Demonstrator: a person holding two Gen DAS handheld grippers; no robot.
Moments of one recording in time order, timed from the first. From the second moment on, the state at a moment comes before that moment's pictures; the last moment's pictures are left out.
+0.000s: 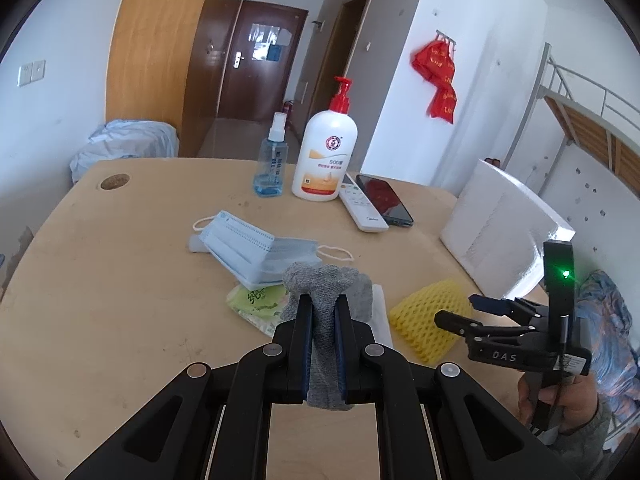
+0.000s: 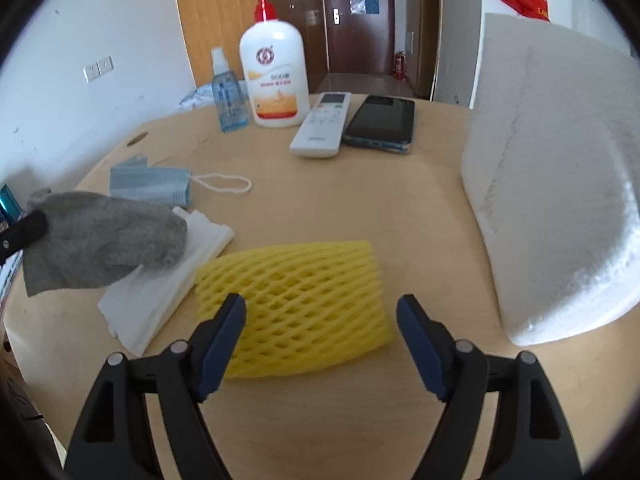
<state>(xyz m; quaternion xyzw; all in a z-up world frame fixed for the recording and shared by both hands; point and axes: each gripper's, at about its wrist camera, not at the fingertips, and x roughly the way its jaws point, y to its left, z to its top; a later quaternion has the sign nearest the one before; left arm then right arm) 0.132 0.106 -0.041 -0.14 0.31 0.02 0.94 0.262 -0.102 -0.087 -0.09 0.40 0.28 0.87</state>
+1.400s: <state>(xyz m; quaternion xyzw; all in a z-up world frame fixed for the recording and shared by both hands) 0.084 0.056 0.020 -0.09 0.24 -0.02 0.97 0.170 -0.150 -0.007 -0.01 0.28 0.33 0.90</state>
